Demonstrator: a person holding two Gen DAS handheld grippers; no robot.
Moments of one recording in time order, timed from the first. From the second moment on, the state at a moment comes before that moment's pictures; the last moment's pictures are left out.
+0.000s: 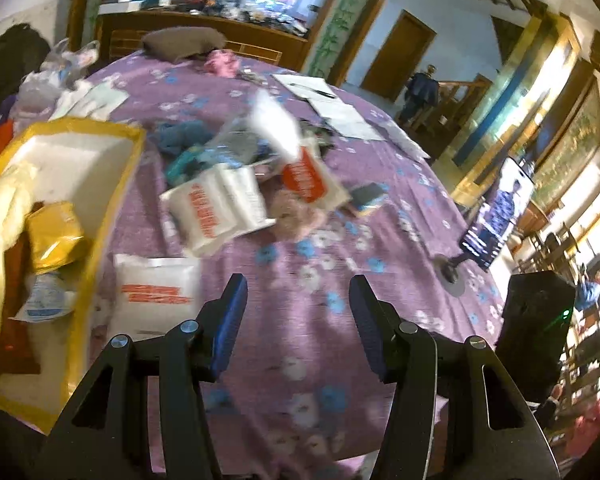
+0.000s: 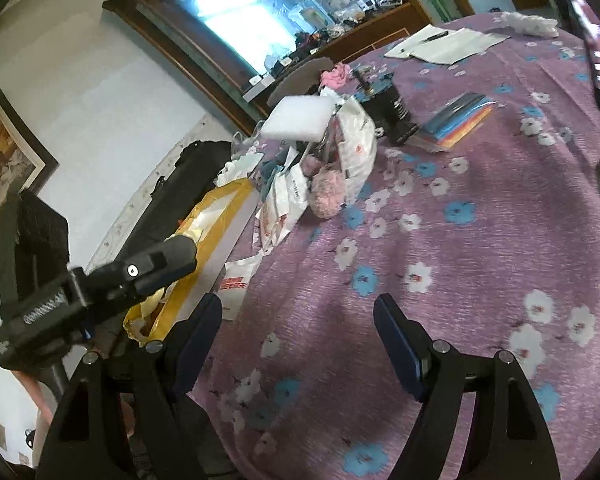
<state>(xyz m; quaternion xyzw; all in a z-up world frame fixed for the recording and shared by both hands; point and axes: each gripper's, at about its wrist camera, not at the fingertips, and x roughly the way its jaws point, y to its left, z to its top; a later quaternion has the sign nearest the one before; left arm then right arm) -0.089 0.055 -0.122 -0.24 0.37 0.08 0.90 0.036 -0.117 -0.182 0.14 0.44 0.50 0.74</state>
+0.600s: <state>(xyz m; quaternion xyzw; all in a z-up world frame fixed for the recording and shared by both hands) -0.122 0.108 -0.148 -0.27 0.38 0.11 0.88 0.071 -0.041 -0.165 0.07 0.45 0.43 0.78</state>
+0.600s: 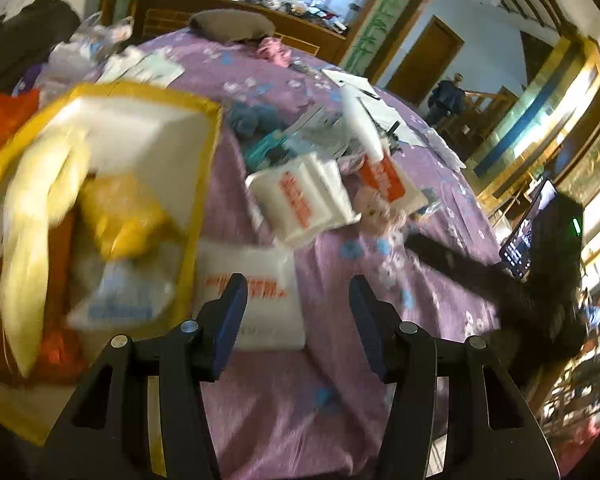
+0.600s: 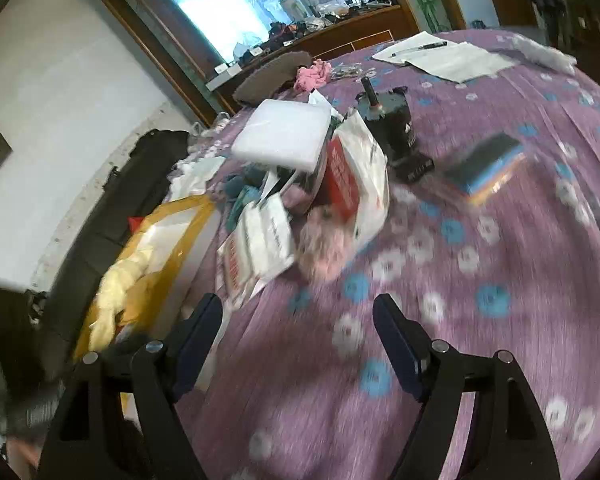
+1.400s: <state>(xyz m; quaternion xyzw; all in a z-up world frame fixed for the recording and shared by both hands) -0.073 0.079 -0.154 -0.10 0.45 0.13 0.88 0.051 -0.070 -0.185 0.10 0.45 0.42 0.78</state>
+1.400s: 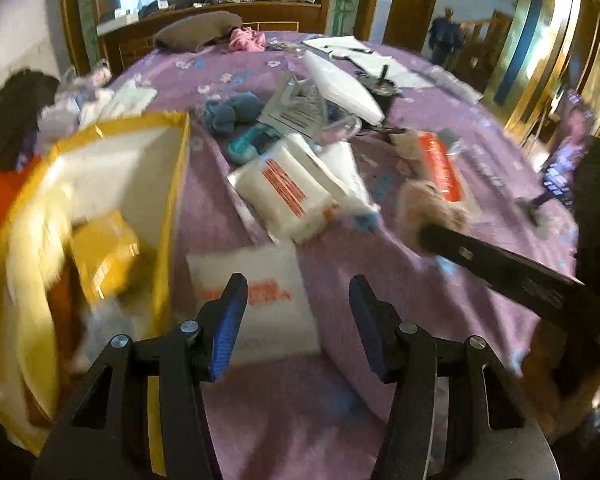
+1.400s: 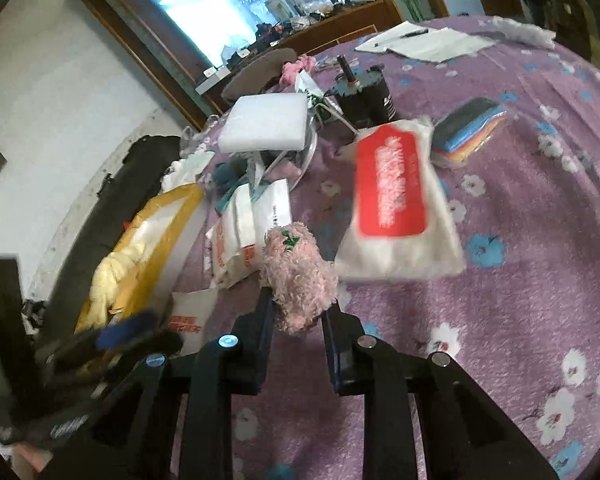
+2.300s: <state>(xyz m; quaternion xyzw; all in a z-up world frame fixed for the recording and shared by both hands) 0.000 0.124 -0.162 -0.20 0.47 0.12 0.85 0.039 -0.070 -0.190 0.10 0.46 0.44 0.76</state>
